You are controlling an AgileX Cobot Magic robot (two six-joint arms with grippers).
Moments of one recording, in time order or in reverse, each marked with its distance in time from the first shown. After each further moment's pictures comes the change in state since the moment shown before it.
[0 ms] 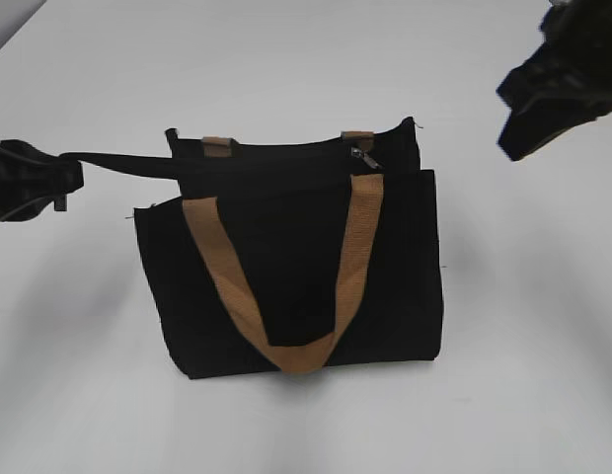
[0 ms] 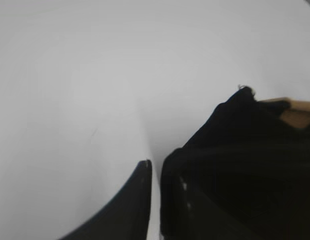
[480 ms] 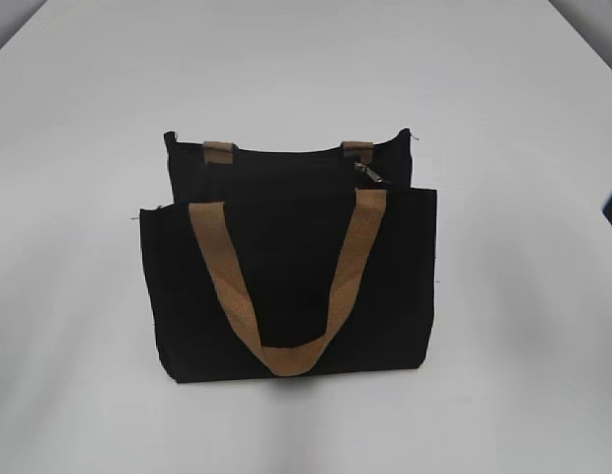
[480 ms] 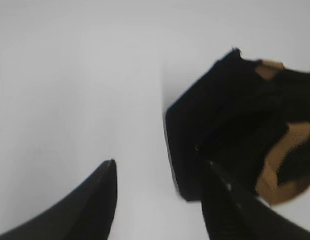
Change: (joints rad) left arm -0.194 -0.465 -0.101 -0.307 0.741 0.175; right arm -0.016 -0.328 0.224 -0.125 0.098 0.190
